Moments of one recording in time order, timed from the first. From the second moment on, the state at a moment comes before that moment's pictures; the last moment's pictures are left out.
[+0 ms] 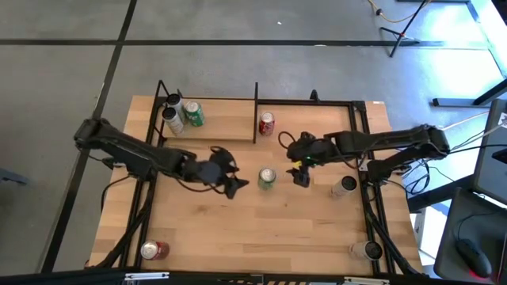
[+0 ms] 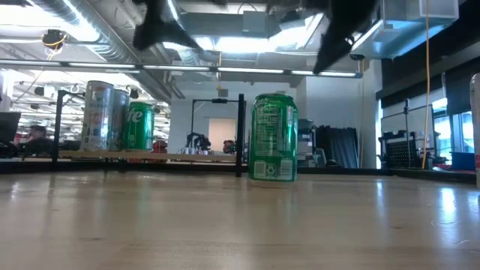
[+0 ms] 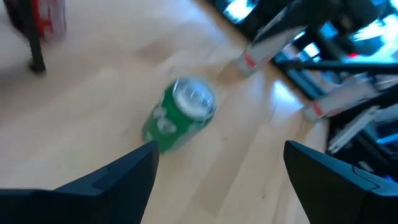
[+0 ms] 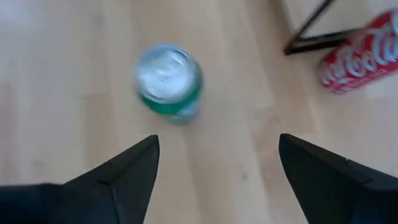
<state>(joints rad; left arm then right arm) -0.27 1.37 1.00 -0.27 -0.40 -0.92 0.06 1.37 1.17 -0.78 0.13 0.20</state>
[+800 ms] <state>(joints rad) -0.24 1.79 1.00 -0.03 -0.49 -1.27 -0.06 1.50 0.88 -0.19 0.01 0.17</state>
